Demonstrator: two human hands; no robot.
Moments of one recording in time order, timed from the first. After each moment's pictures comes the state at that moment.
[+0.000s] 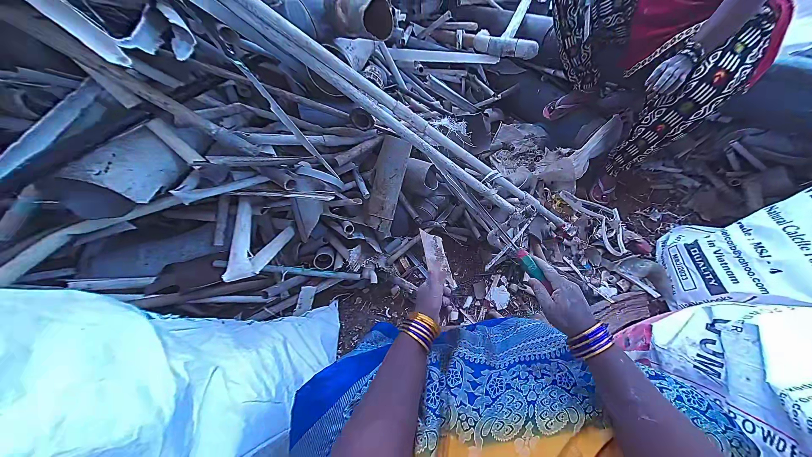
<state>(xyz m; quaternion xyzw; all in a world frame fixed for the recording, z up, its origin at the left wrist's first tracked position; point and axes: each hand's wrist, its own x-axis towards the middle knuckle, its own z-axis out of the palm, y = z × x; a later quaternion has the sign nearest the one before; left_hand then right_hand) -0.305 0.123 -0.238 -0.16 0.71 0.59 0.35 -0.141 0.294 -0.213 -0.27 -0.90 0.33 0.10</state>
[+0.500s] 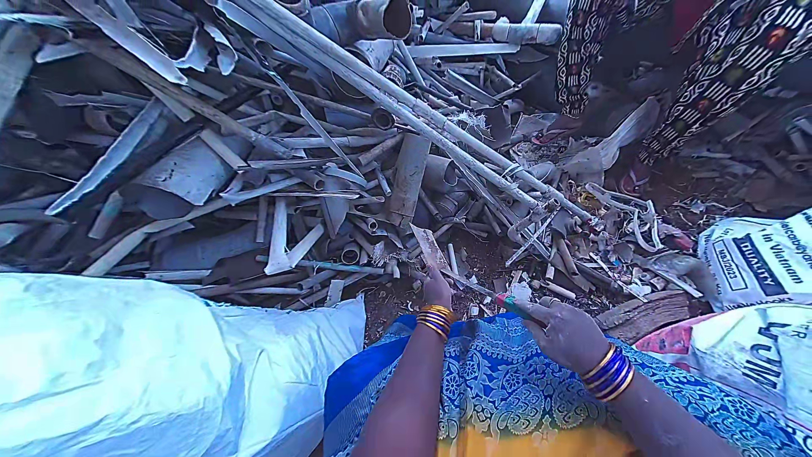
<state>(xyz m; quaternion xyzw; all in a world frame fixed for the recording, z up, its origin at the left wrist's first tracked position) -0.325 0.116 -0.246 -0.20 0.78 0.54 0.25 -0.135 0.239 -0.183 -0.16 -0.95 0.26 -0.06</state>
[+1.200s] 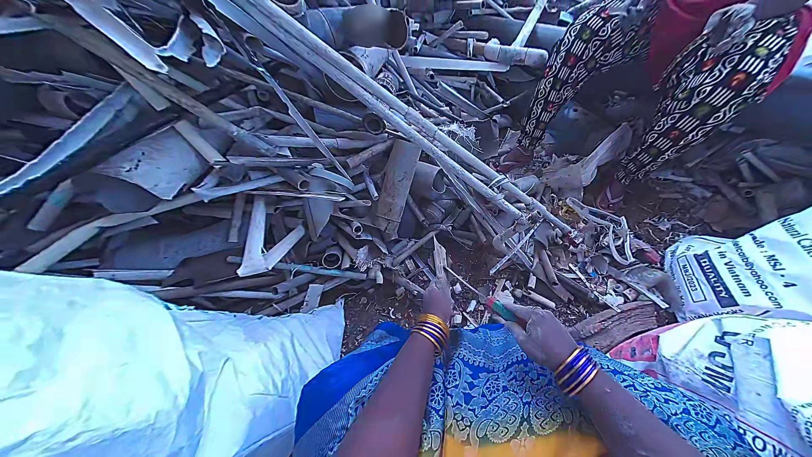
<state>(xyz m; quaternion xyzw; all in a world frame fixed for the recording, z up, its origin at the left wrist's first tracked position) -0.308 0.123 -0.243 -0.03 0.84 0.41 0.35 -0.151 0.251 -0.191 -0.24 -0.89 0.35 -0.18</state>
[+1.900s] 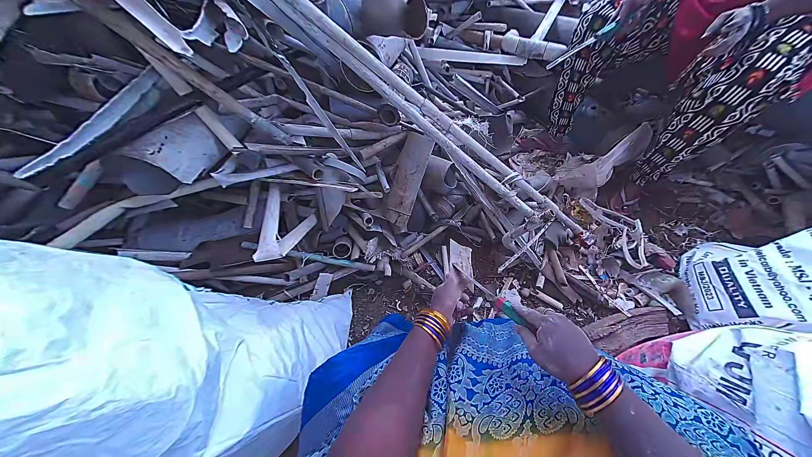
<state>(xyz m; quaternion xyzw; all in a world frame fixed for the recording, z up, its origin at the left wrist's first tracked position) -0.305 0.117 -0.244 -0.20 0.69 0.57 0.40 -0.148 0.238 -0.161 -0.22 -0.91 0.28 -0.22</state>
